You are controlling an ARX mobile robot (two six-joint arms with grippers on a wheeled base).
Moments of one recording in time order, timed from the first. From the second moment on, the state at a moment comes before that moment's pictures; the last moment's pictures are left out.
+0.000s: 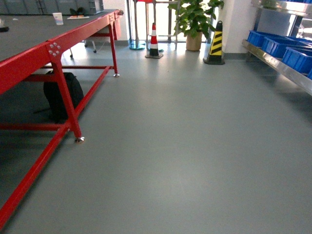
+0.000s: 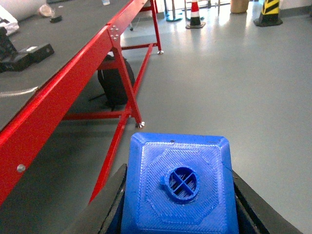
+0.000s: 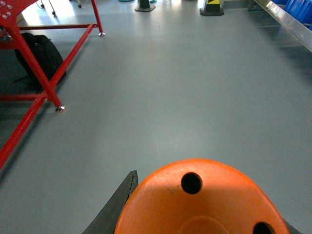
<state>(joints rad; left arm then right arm) -0.06 0.79 0.24 0.37 -0.19 0.17 0.36 0.78 0.32 0.11 0.30 0.16</state>
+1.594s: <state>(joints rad) -0.06 0.79 0.24 0.37 -0.19 0.17 0.36 0.78 0.32 0.11 0.30 0.16</state>
